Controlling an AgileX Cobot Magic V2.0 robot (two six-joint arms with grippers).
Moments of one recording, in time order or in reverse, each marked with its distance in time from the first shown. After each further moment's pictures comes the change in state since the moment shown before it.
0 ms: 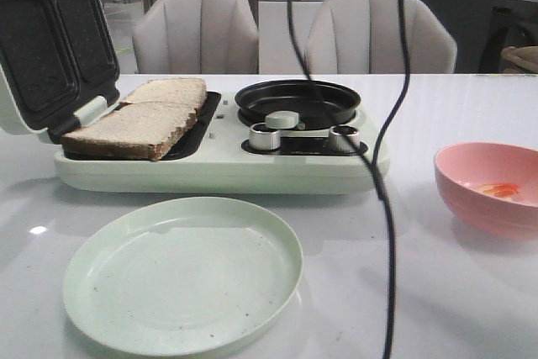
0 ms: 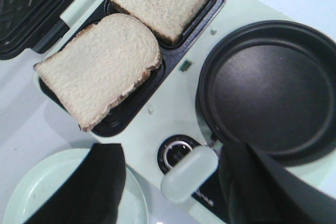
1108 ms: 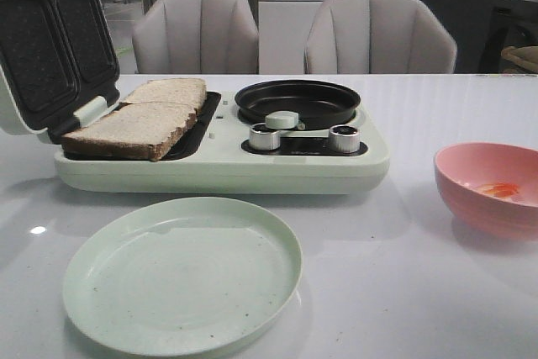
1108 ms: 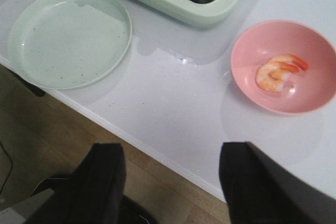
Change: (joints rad) left arm 0.000 0.017 -0.011 0.009 0.050 0.000; right arm 0.010 -1.191 1.096 -0.169 -0.022 0.163
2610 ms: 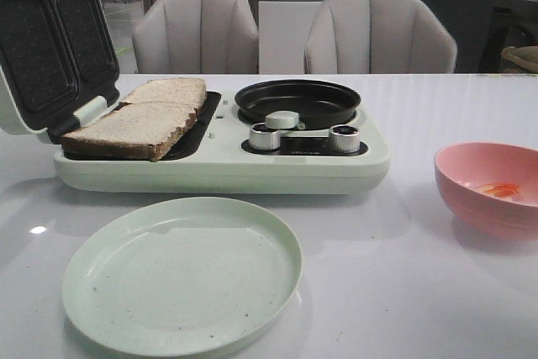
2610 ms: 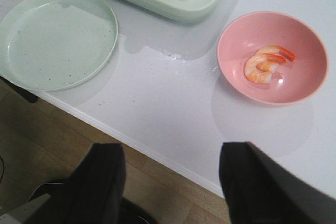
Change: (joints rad) left arm 1.208 0.869 -0.358 -0.633 0.143 0.587; right arm 0.000 -0.017 0.011 -0.015 0.008 0.031
